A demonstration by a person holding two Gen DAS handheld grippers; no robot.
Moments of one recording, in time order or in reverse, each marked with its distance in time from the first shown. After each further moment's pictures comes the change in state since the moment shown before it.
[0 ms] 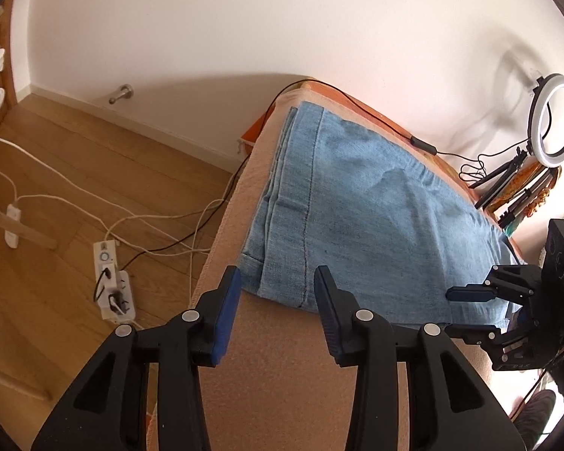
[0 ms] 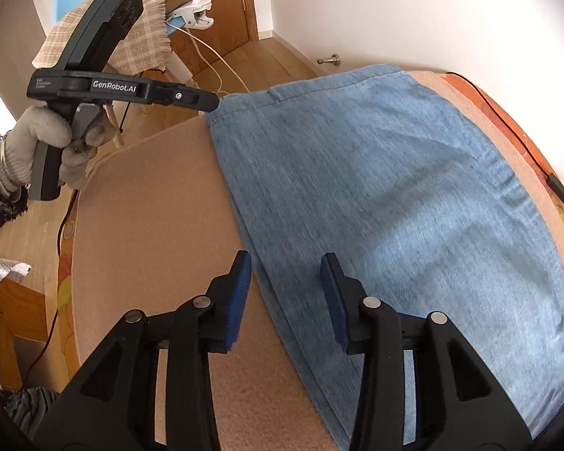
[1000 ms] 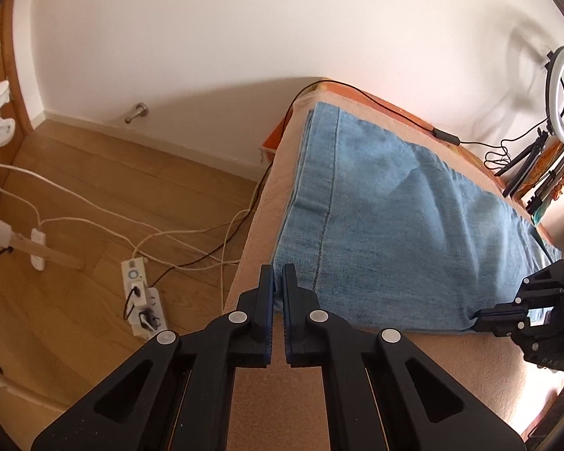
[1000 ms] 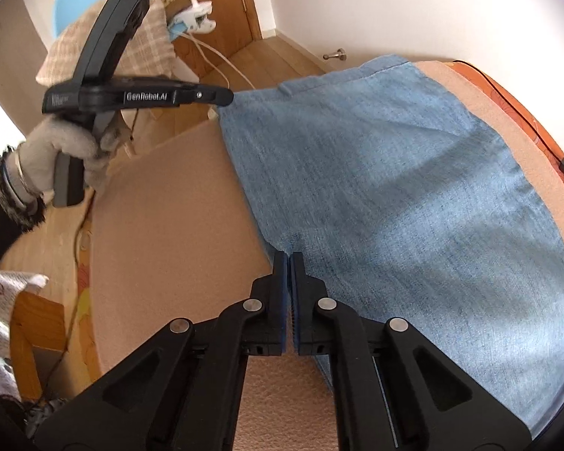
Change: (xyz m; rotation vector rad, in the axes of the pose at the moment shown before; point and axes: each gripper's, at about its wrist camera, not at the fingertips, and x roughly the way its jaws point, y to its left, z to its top) left arm 0.006 0.001 0.002 0.059 -0.039 0.115; right arm 0.012 0.007 0.004 0.028 0.013 0.027
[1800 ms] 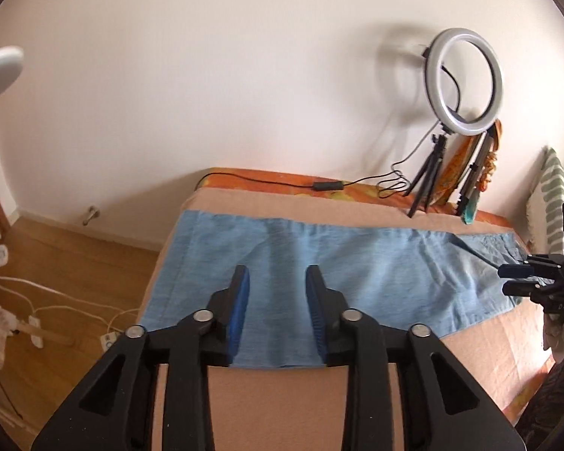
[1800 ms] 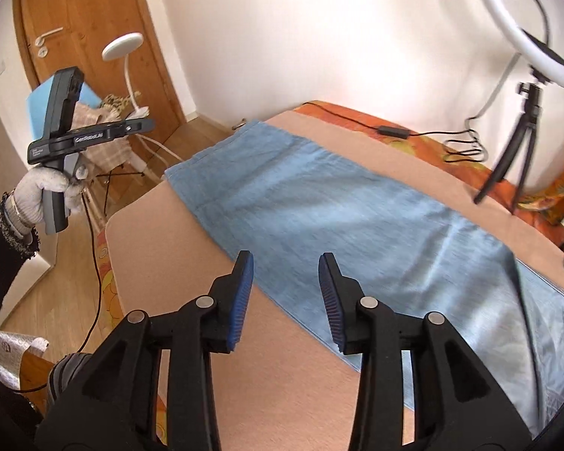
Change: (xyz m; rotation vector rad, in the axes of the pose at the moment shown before) left arm -0.113 -0.170 0.023 0.254 -0.202 -0.113; right arm -0.239 -0.066 -0.163 0.373 -0.330 -0.202
